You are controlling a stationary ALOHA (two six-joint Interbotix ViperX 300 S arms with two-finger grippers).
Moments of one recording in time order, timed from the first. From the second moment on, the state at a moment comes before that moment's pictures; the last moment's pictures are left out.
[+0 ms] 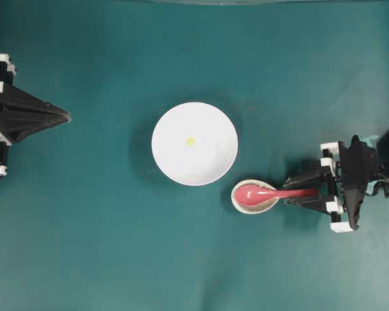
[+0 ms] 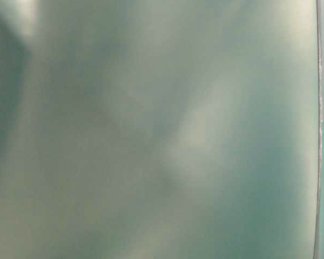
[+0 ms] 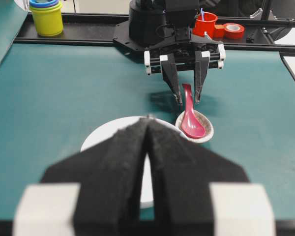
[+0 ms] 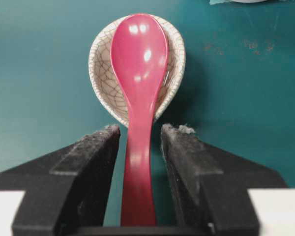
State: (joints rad) left arm 0.02 -0.98 1.18 0.01 -0.20 -0.01; right arm 0.42 0.13 1.35 0.37 -1.13 0.14
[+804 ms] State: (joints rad) left arm 0.02 -0.98 1.18 0.01 -0.20 -0.01; right arm 0.42 0.13 1.35 0.38 -1.13 0.10
